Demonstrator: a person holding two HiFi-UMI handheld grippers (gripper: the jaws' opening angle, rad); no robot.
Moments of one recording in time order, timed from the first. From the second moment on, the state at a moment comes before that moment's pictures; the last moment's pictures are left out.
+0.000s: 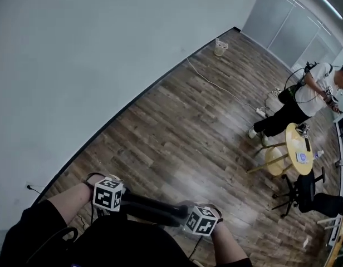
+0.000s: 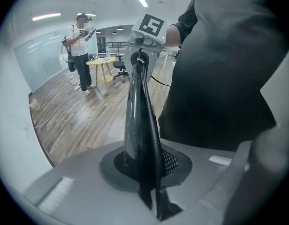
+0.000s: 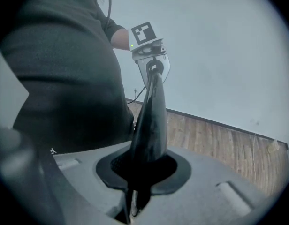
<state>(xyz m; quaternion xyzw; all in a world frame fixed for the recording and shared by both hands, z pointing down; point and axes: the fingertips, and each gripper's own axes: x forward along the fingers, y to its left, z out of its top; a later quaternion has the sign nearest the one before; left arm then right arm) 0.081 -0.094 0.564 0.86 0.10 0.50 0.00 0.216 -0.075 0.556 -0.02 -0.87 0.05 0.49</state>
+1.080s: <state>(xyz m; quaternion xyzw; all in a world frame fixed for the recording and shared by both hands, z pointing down) -0.289 -0.127 0.558 0.83 -0.23 0.48 0.15 -0.175 -0.200 0.551 -0.30 -0.80 -0.15 0.49</state>
